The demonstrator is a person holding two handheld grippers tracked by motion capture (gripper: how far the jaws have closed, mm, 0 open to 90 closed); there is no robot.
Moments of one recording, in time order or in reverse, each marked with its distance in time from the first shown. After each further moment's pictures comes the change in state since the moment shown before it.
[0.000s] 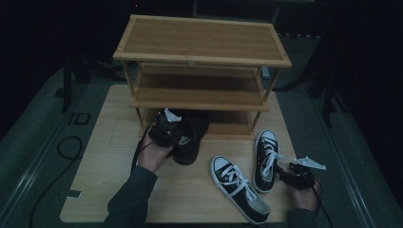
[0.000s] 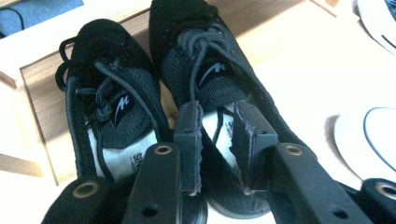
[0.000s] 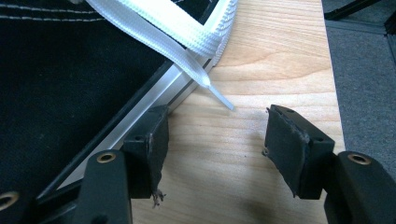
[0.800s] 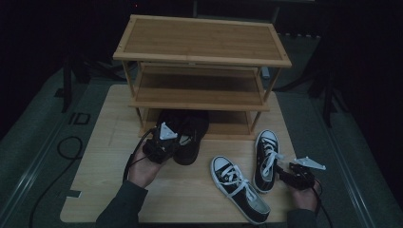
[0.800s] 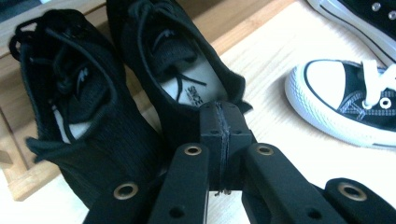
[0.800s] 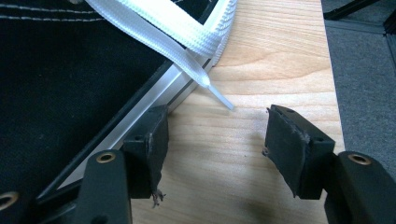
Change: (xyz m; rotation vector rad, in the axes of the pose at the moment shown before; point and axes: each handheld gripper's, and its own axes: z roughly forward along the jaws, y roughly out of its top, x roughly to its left) left arm -0.015 -0.036 -0.023 -0.022 -0.109 0.080; right arm 0.000 0.000 0.000 0.000 -0.003 0.002
